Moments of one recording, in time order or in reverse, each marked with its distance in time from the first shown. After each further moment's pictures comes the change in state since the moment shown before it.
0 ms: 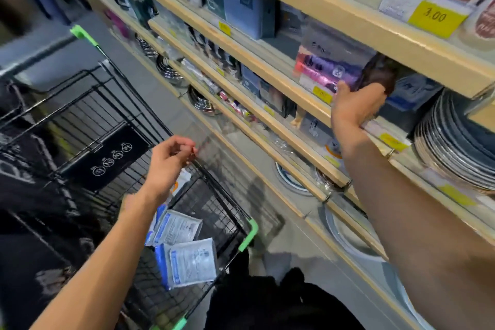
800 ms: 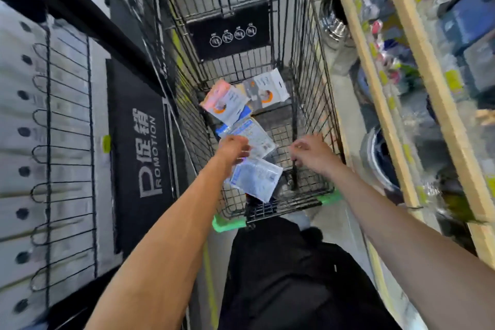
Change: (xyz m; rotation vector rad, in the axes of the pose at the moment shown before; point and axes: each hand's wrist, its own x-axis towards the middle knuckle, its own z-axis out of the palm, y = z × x) left_hand -0.075 -0.227 -0.100 -0.362 0.255 -0.779; right_hand -0.311 0.132 0.102 -0.677 -1.645 -0.287
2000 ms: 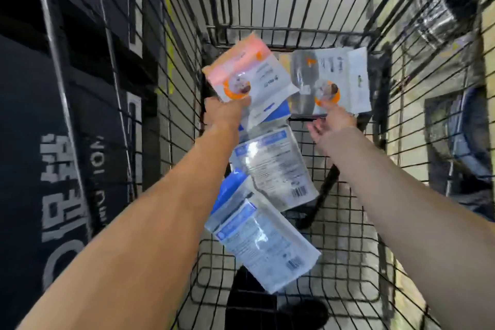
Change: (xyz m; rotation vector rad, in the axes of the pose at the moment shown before) left_hand 0.415 0.083 -0.044 -0.416 0.434 0.006; right_hand 0.461 -0.033 0.042 1.025 0.304 0.597
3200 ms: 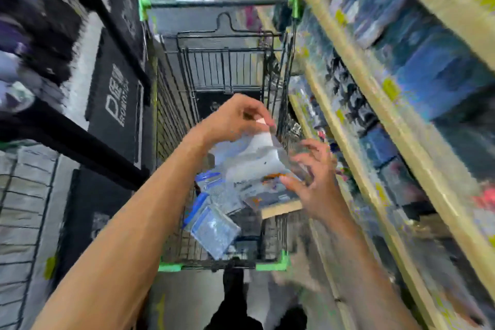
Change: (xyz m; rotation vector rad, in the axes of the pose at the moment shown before) left_hand -0.484 0.239 0.016 0.769 -0.994 1.102; right_hand -0.397 -0.087 -0.294 -0.608 -0.253 -1.402
